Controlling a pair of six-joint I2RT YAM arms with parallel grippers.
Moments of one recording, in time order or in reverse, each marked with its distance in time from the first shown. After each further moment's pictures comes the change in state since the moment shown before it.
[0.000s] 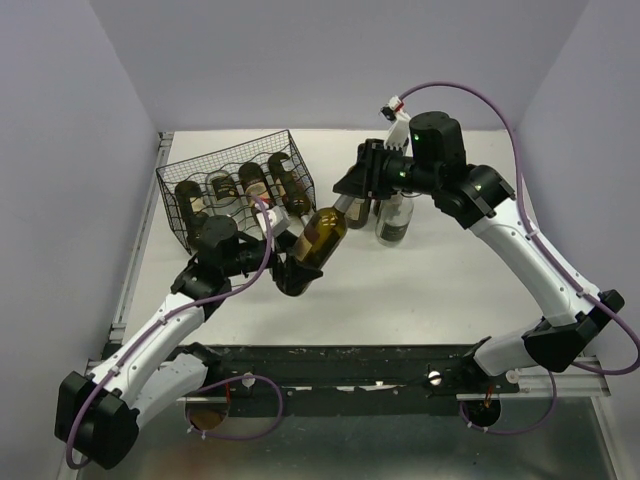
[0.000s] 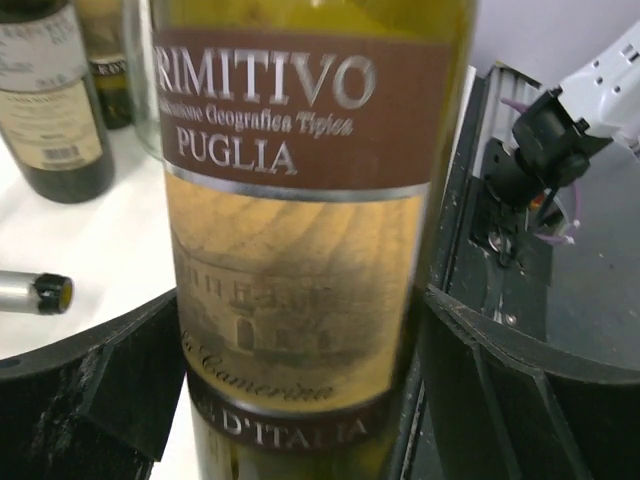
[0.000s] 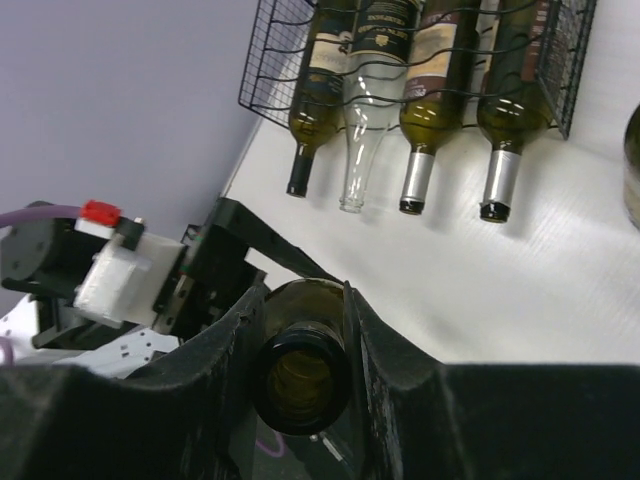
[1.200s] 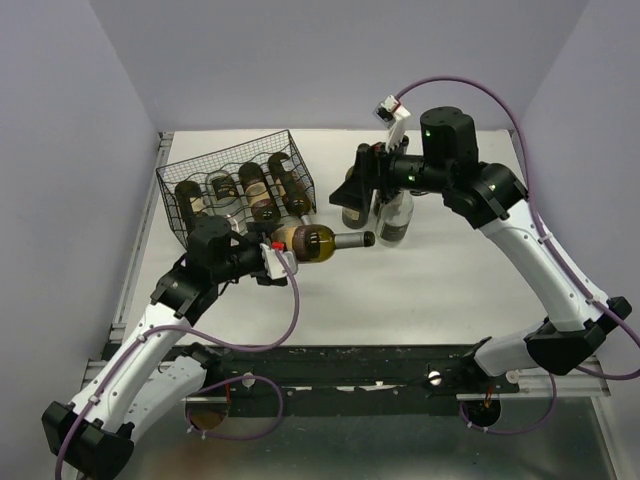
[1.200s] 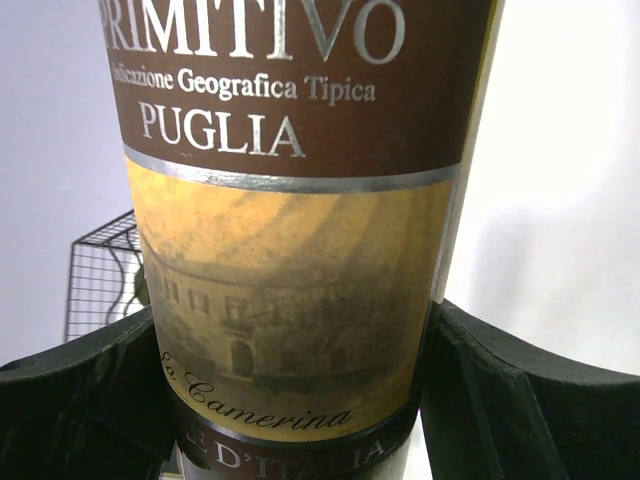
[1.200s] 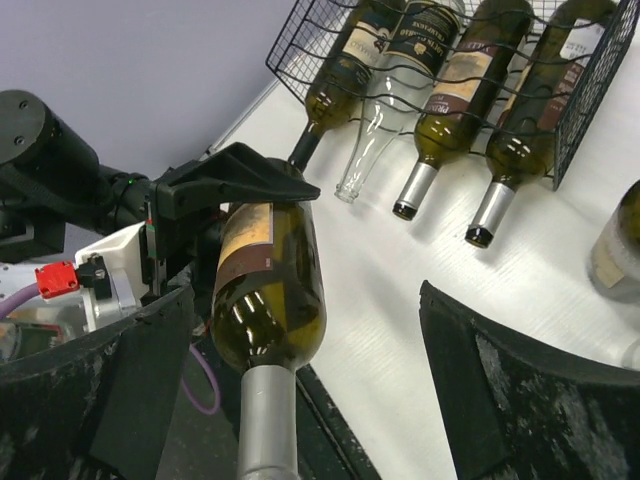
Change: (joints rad) left arm -0.004 -0.101 0.120 -0.422 -0.228 0.976; right arm -0.003 -0.016 0.041 -0.027 -0.140 -0.240
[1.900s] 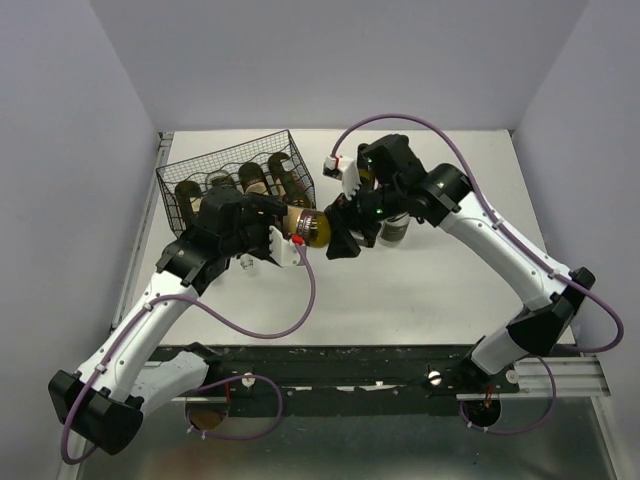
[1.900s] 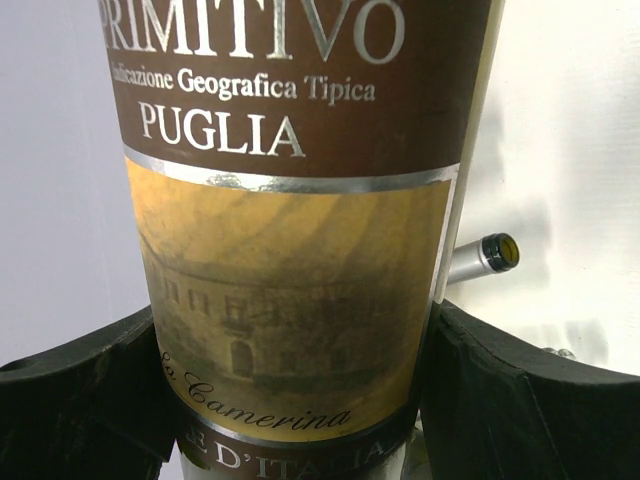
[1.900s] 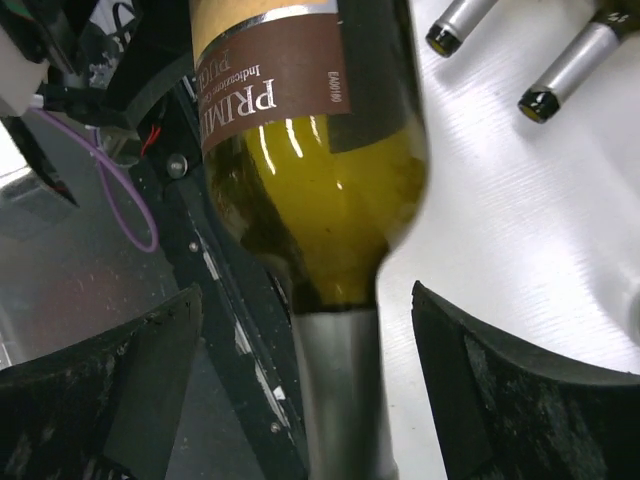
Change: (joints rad) left arm 0.000 0.189 0.240 -0.192 -0.172 0.476; right arm 0.104 0.124 0.019 -0.321 -0.040 -0.354
